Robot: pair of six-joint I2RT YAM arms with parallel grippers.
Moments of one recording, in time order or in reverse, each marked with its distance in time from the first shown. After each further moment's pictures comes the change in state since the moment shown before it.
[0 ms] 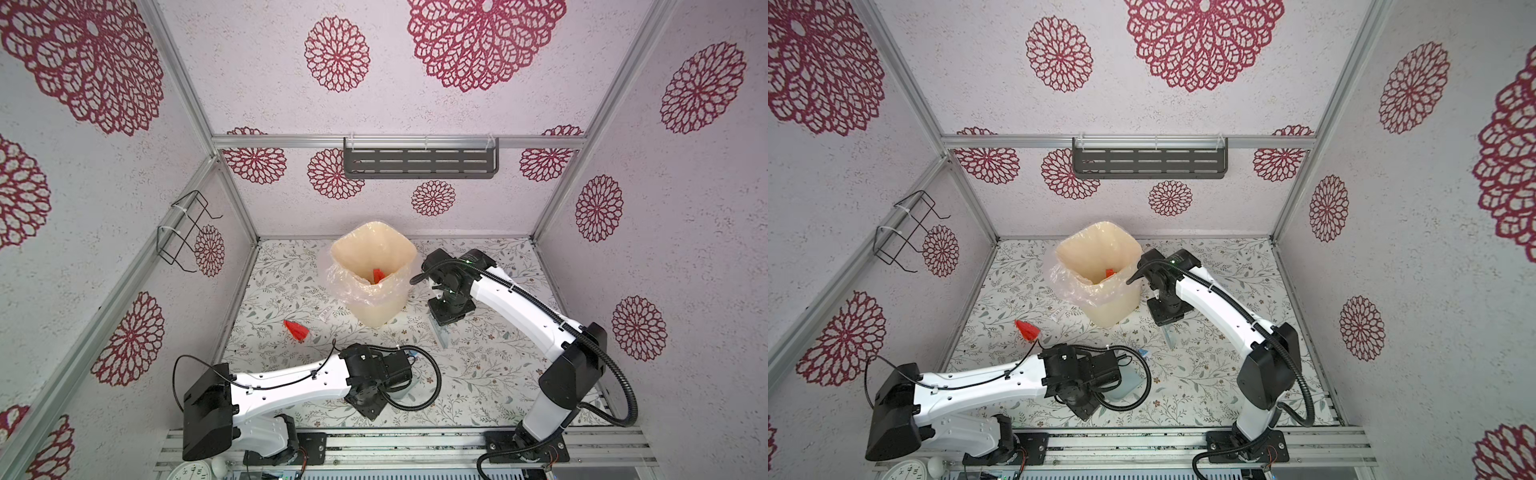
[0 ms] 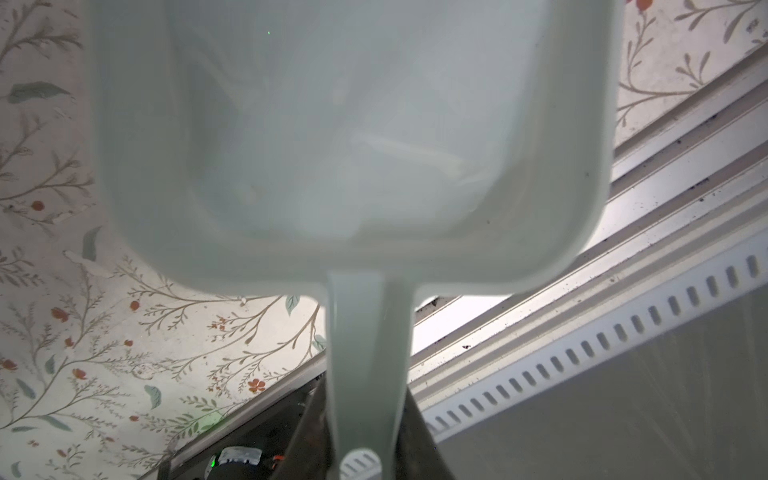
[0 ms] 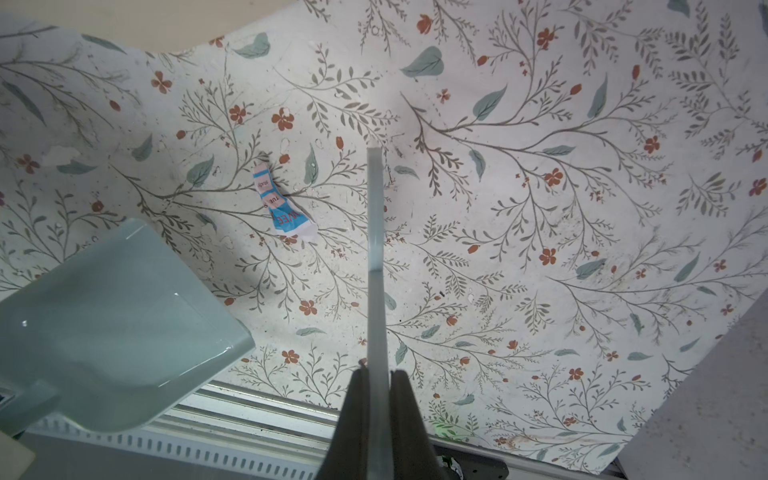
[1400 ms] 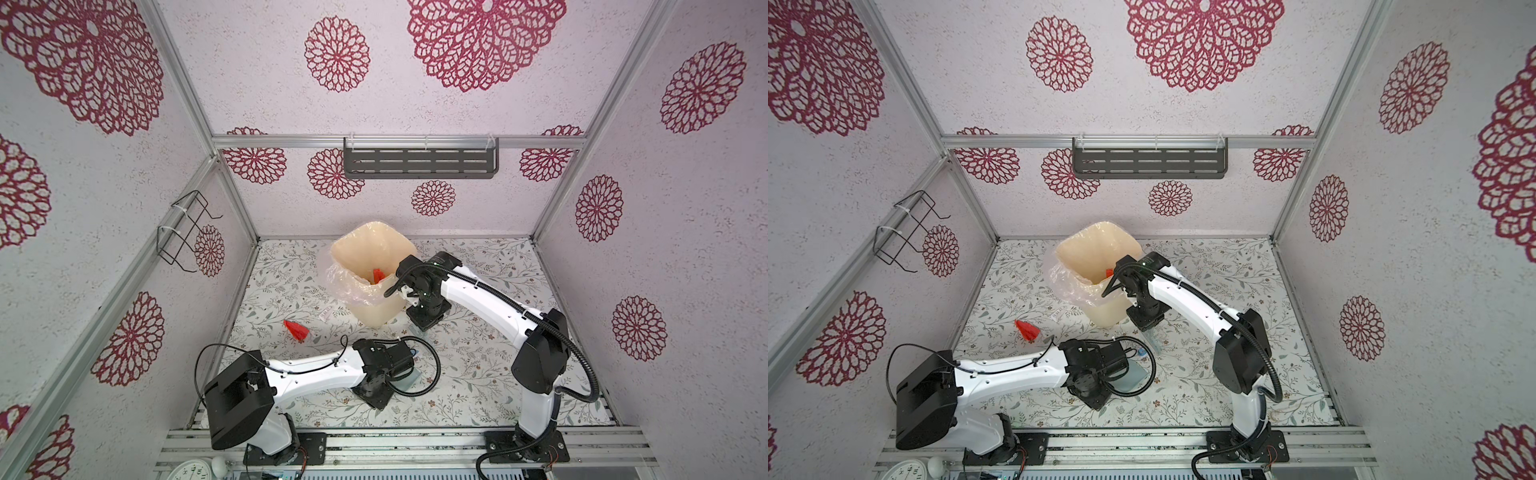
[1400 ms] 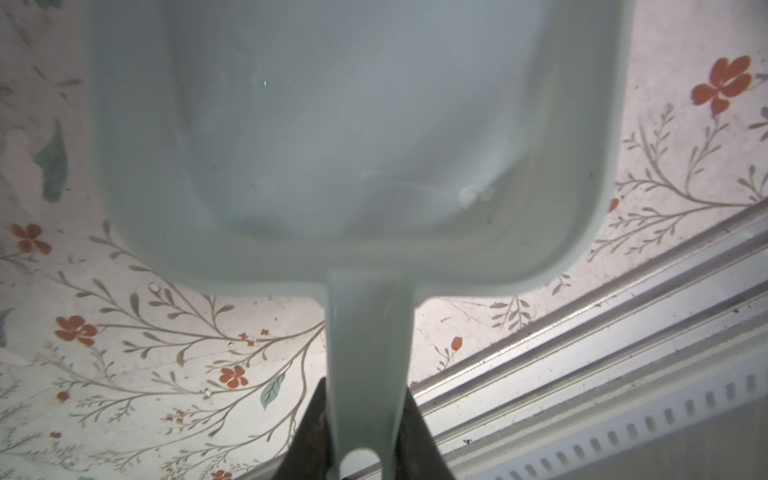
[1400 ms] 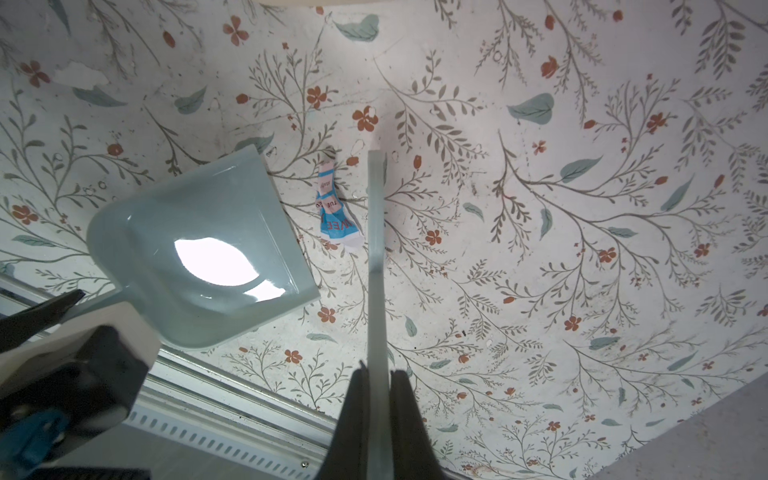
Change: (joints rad) left arm 0.098 0.147 -0.053 0.197 0.049 0.046; right arm 0.105 0.179 0.133 -0.024 -0.035 -0.164
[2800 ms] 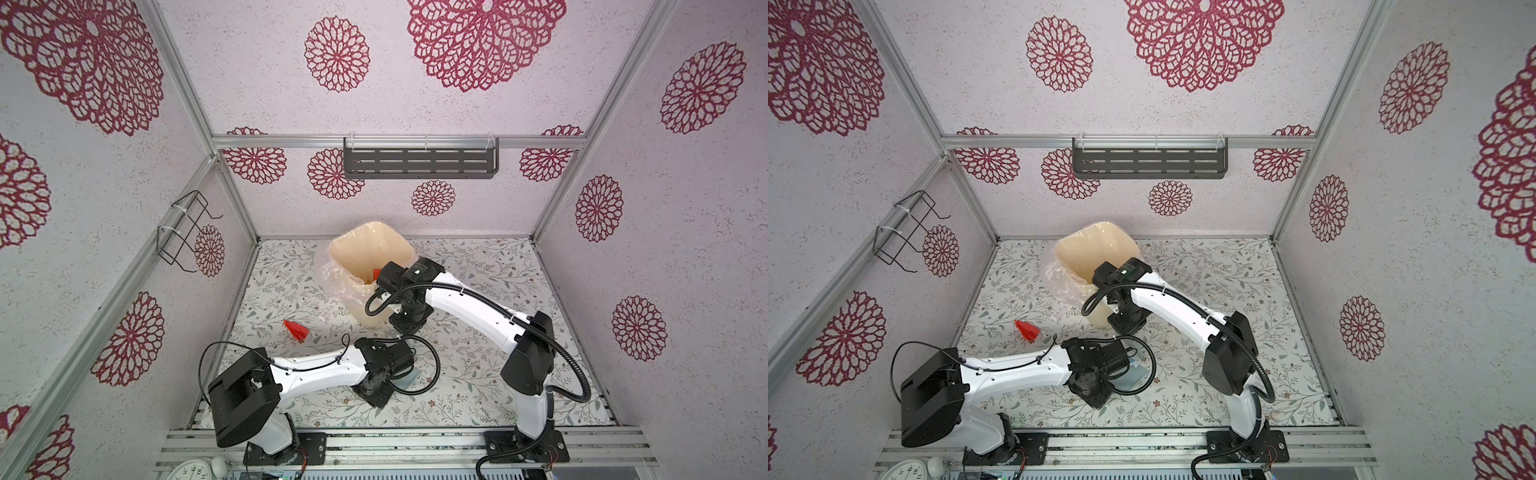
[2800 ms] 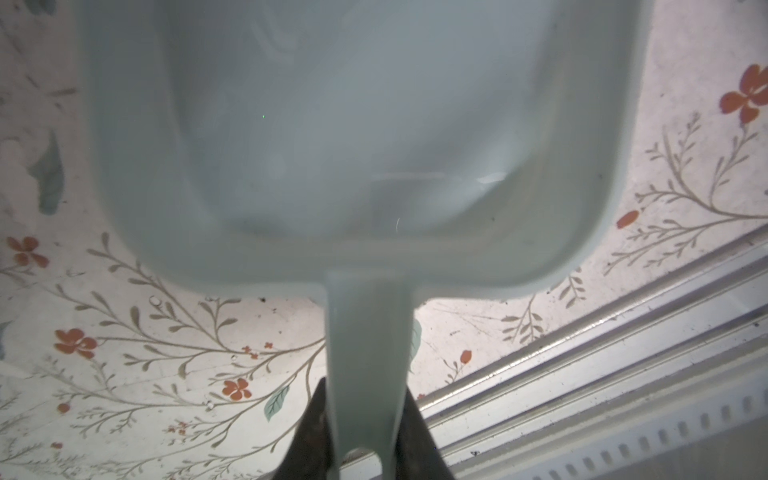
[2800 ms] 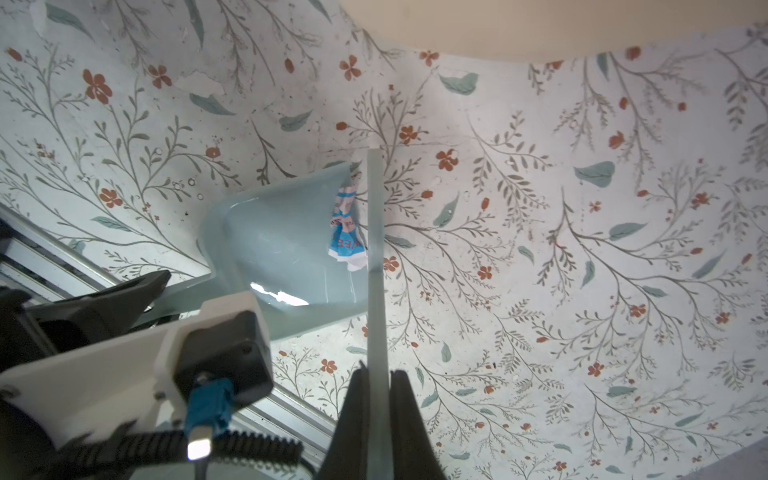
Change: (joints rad) left arm 0.014 0.016 0.000 0.013 0.000 0.015; right arm 0.121 0.061 0.097 0.007 -0.049 -0.011
